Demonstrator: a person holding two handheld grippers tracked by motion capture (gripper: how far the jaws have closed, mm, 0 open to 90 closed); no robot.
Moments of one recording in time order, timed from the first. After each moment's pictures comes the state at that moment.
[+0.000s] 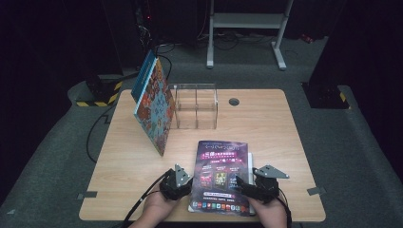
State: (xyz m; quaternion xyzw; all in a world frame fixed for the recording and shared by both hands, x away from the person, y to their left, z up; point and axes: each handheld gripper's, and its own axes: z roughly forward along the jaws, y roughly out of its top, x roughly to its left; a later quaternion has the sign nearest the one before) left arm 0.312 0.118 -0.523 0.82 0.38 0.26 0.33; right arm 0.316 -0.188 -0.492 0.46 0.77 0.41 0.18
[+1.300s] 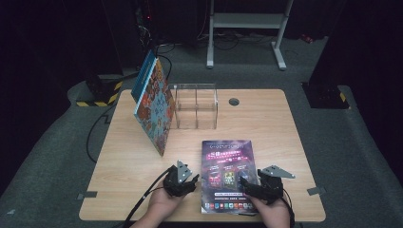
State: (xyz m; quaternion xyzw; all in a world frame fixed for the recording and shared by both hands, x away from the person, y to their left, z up) left arm 0.321 0.121 -0.512 0.81 0.39 0.24 0.38; right arm 0.318 -0.201 -0.496 0.50 0.75 0.40 0.16
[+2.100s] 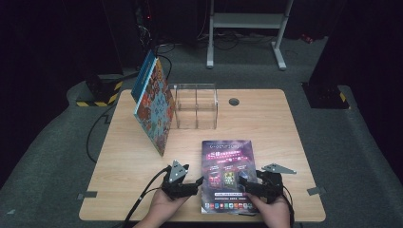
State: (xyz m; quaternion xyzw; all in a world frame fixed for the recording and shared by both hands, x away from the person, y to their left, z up) left arm 0.314 0.116 -0.502 0.78 0.40 0.18 0.45; right arm 0.327 -0.206 -0.500 0.52 0.74 0.42 0.09
